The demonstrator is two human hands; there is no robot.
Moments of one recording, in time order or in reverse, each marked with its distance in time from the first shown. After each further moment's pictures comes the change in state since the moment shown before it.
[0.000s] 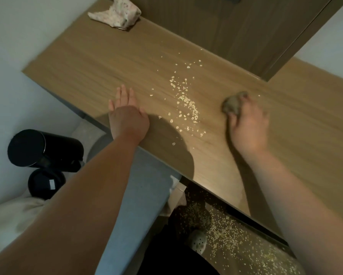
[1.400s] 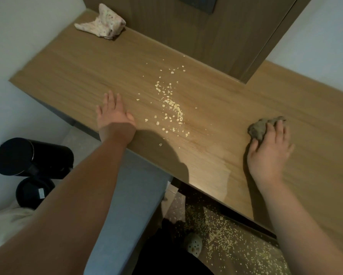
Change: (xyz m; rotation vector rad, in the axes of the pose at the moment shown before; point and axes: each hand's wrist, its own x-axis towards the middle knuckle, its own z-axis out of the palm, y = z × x) left_hand 0.006 -0.001 0.003 0.065 0.003 0.012; right_hand -0.061 0.062 -0.033 -0.051 0.050 0.318
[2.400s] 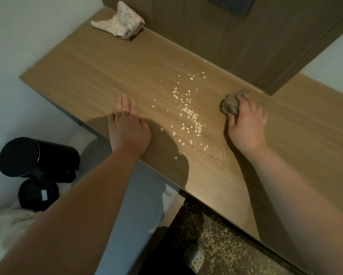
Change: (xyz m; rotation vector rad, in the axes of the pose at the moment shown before) left_hand -0.004 0.000 0.000 -0.098 0.034 0.000; right_hand 0.064 -0.110 0.032 0.048 -0.116 -0.373
